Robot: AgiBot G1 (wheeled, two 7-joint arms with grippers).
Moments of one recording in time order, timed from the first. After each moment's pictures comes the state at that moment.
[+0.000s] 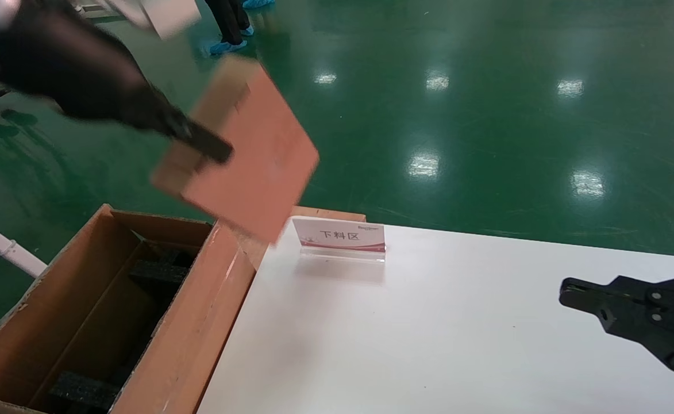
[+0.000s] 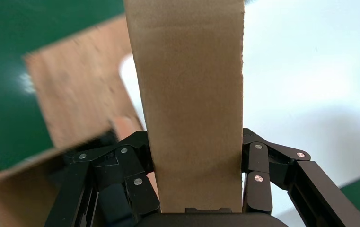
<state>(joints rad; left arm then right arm) -2.61 0.69 1.65 -1.23 1.37 1.58 -1.58 1.08 -0.61 -0.29 1.28 -0.72 -1.49 0.18</state>
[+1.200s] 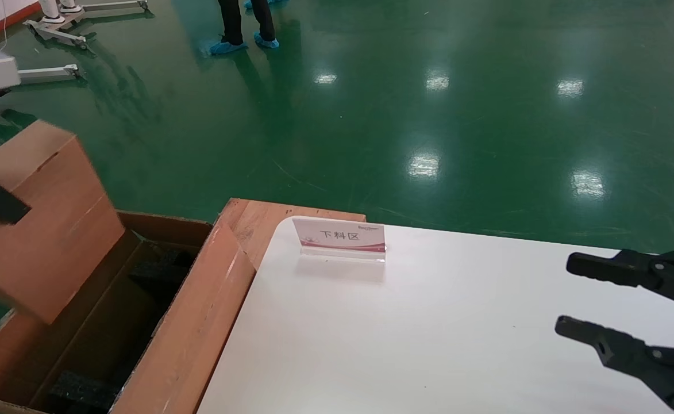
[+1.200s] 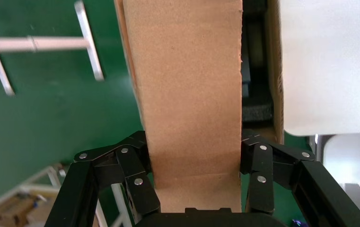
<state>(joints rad) -3.02 0.81 2.48 -1.05 1.21 1.65 -1.39 1.08 -0.61 -0.29 1.28 -0.72 -1.49 0.18</state>
